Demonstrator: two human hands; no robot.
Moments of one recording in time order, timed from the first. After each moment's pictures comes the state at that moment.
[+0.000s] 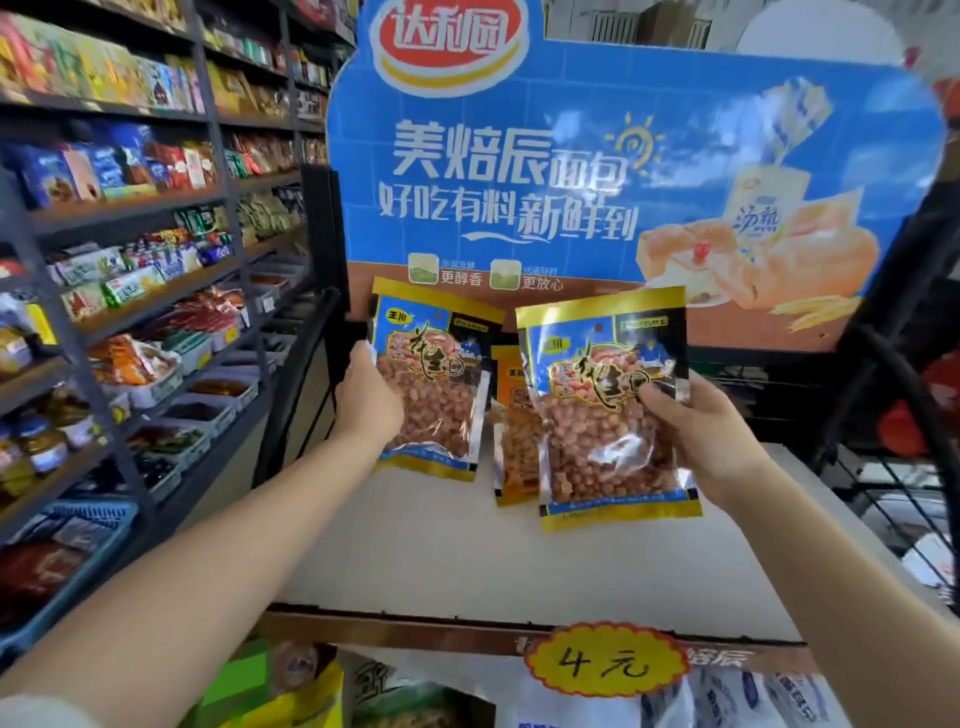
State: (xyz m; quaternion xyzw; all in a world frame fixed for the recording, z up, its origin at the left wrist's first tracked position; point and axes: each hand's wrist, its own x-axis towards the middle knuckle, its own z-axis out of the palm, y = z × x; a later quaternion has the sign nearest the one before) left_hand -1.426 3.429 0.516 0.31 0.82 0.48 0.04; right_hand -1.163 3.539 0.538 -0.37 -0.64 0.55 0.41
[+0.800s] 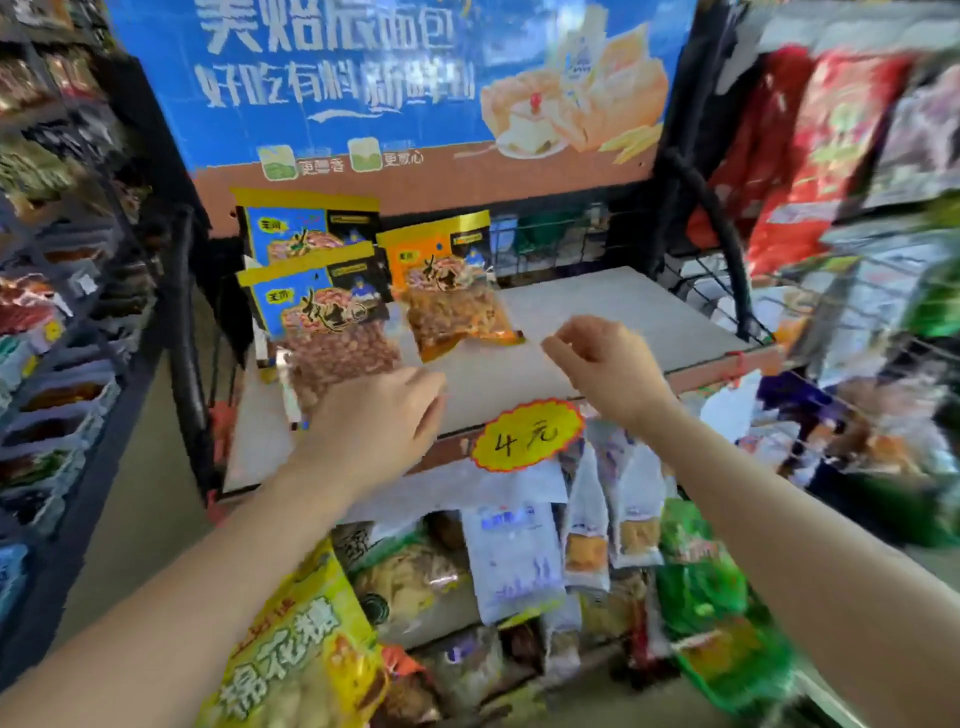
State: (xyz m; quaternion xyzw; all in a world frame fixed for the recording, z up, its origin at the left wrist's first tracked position) left_hand -1.329 3.319 0.499 0.78 0.57 0.20 -0.14; right_hand -1.123 3.409 0.503 -0.51 -0.76 0.20 0.34
